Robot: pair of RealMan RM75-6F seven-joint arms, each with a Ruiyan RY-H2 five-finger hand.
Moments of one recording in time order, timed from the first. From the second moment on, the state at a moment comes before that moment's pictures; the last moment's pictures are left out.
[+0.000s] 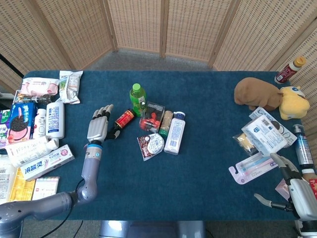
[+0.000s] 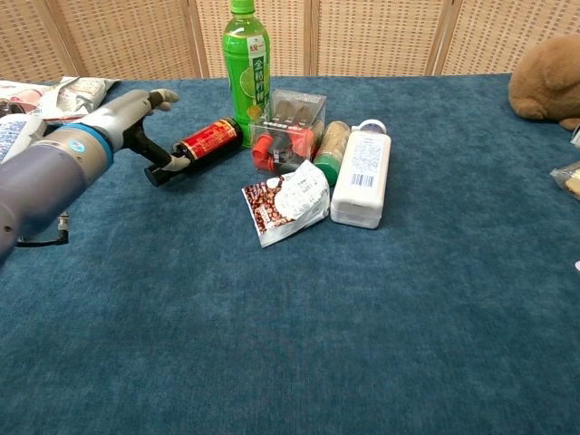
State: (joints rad) left arm -0.76 -1.87 -0.42 -1.19 0.77 1.07 0.39; right arm 0.00 -0.88 -0.05 -1.92 -1.63 1.51 0.36
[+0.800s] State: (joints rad) left arm -0.79 -1.88 -0.46 -1.18 0.62 0.98 0.42; right arm -0.06 -0.83 -0.09 -1.91 -1.71 1.61 0.52
